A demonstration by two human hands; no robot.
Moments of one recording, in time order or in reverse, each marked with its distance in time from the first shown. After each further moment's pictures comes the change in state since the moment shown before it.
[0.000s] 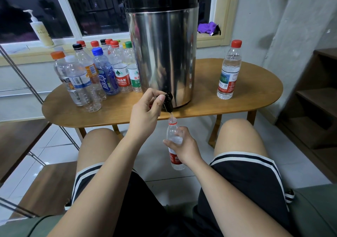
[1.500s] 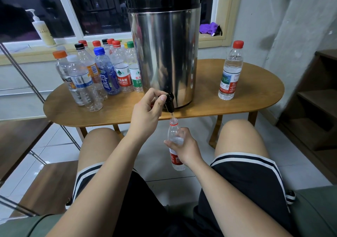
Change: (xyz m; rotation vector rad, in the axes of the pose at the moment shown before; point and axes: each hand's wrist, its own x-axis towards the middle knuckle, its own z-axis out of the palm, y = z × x) left_hand 0.001 -0.001 -0.001 -0.018 -0.016 -0.018; right_hand 0.002 0.002 0.002 -0.021 -0.006 0.025
